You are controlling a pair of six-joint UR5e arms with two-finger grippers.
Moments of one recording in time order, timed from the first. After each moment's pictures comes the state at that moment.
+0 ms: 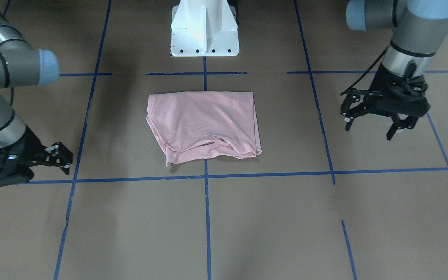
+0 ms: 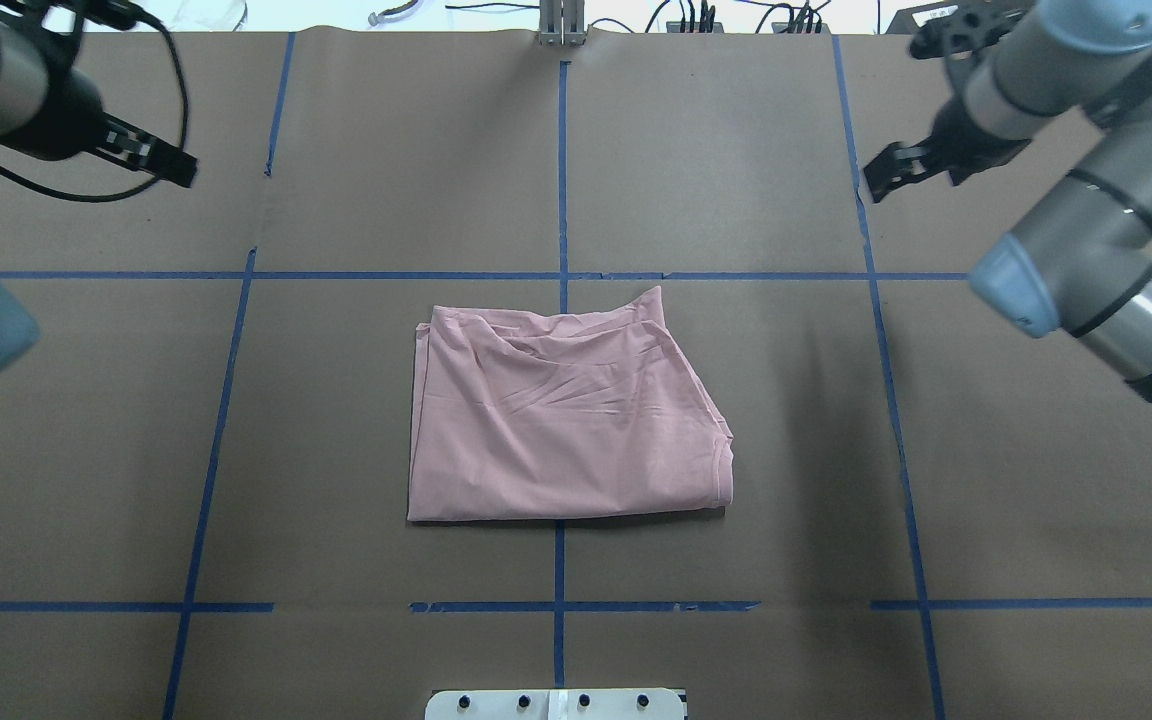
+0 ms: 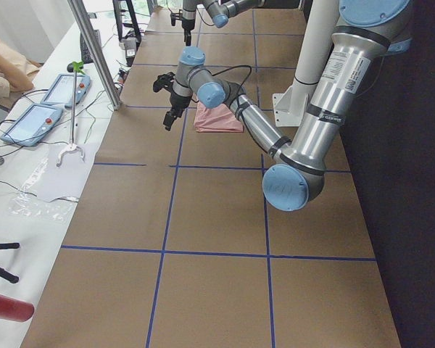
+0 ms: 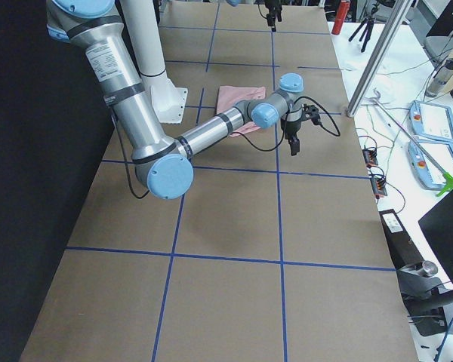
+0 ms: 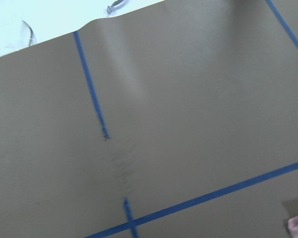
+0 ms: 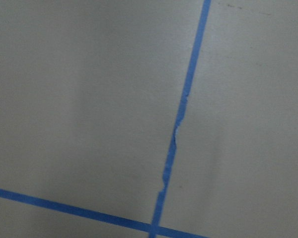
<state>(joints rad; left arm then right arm) -1.04 -1.91 -1.95 -1.62 -1.97 -0.43 1.05 -1.18 1.62 -1.41 2.10 0.52</state>
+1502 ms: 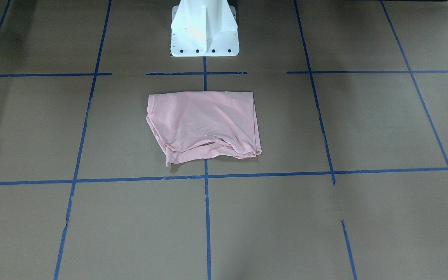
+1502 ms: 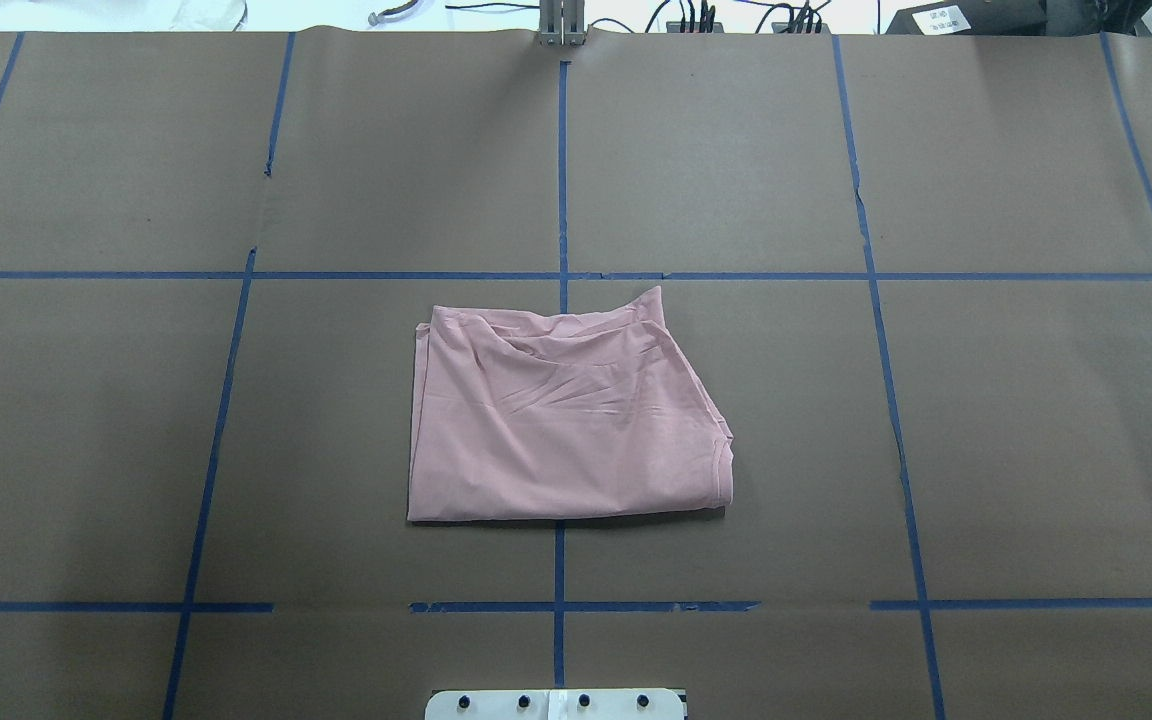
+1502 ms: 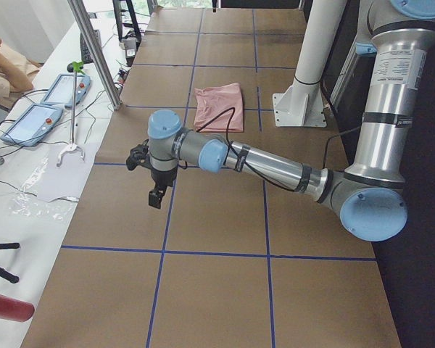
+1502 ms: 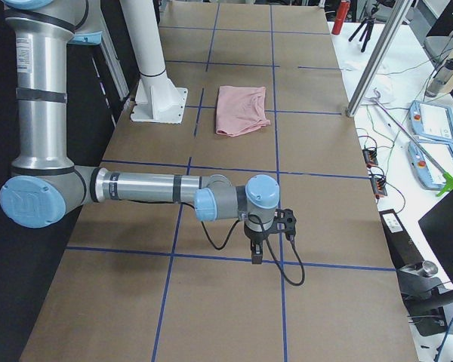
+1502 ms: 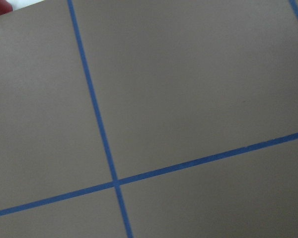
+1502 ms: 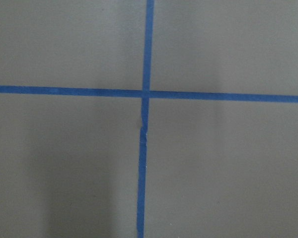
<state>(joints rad) -1.50 -1.66 -1.70 -1.63 -2.26 0.03 1.53 -1.64 1.62 -1.47 2.30 0.09</state>
